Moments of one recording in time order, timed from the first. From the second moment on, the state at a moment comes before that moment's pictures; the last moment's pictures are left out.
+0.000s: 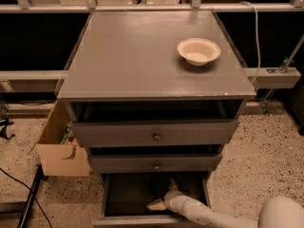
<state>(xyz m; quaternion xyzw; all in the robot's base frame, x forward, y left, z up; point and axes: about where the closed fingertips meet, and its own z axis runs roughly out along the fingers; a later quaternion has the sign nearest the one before) 0.551 -0.043 0.164 -0.37 0.81 0.16 0.42</state>
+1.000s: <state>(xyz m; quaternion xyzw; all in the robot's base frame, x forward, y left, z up) 0.564 -0.043 0.144 -0.36 0.82 0.14 0.42</state>
